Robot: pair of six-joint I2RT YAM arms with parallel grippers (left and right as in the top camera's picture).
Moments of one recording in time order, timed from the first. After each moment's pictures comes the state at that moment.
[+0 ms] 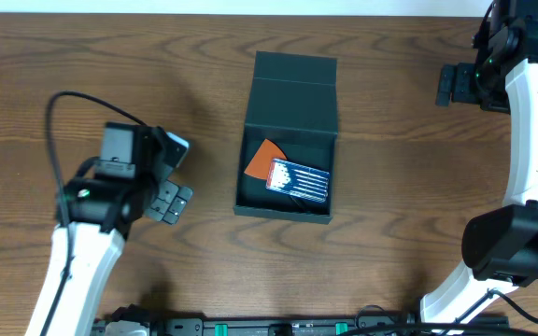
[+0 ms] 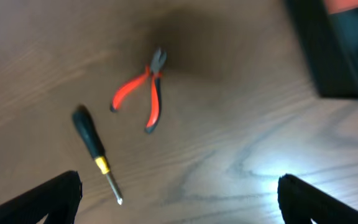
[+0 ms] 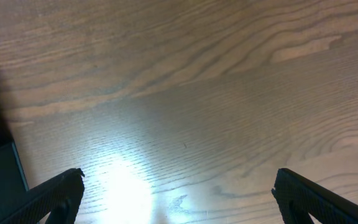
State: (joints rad) left arm -0.16 1.16 0.99 -0.96 -0.07 0.38; right arm -0.16 1.90 2.00 -1.40 0.15 0.06
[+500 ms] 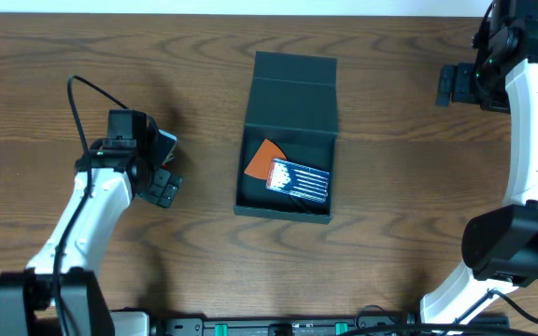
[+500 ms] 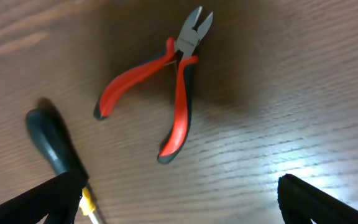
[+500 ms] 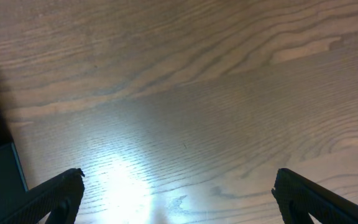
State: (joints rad) left arm -0.01 1.51 0.91 -0.70 -0.08 0.43; right arm -0.16 1.90 2.00 -1.40 0.15 0.06
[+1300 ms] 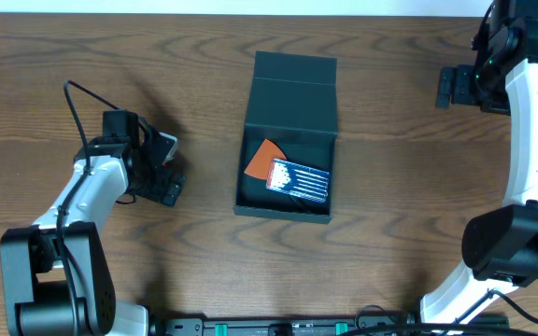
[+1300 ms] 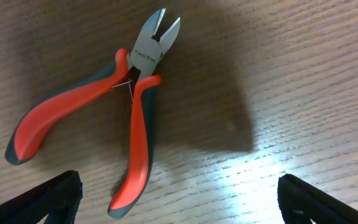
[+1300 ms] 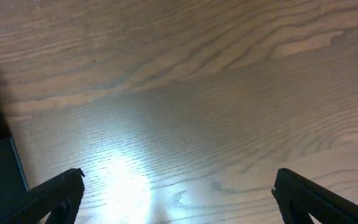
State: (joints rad) left arm 0.06 1.65 0.91 -0.63 0.12 0.44; right arm -0.16 1.90 2.00 -1.42 0.15 0.06
